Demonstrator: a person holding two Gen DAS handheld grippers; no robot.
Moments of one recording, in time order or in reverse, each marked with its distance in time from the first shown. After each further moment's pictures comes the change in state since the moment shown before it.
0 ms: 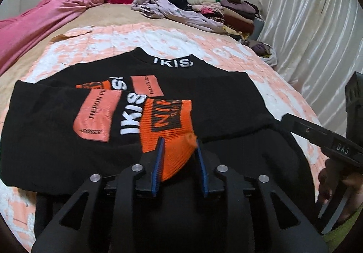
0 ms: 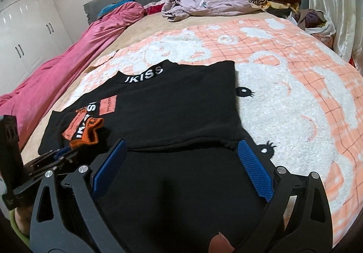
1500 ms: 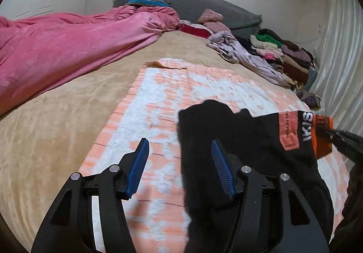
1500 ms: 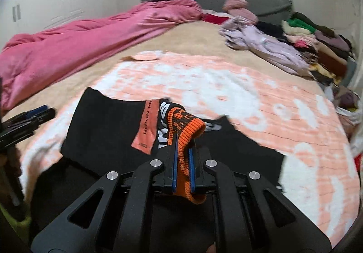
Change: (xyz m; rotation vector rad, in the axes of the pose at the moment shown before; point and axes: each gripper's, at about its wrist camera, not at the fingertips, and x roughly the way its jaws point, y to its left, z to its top) left arm -0.083 0.119 0.033 -0.208 -0.219 0.326; right arm 0.037 0.088 0.091 -0.430 -0.012 0.020
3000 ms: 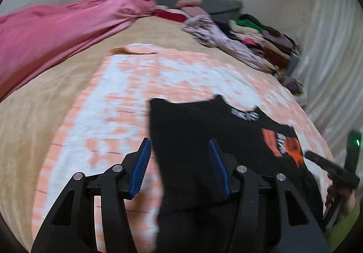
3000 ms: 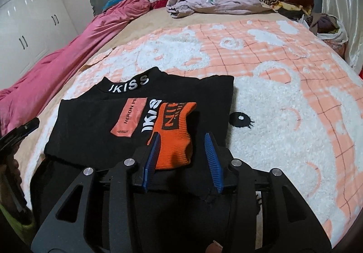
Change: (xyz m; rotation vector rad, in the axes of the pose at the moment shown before) left arm 0.031 -0.037 0.003 0.055 0.095 -0.154; right arm 0.007 -0.092 -0.094 0.372 0.057 0.026
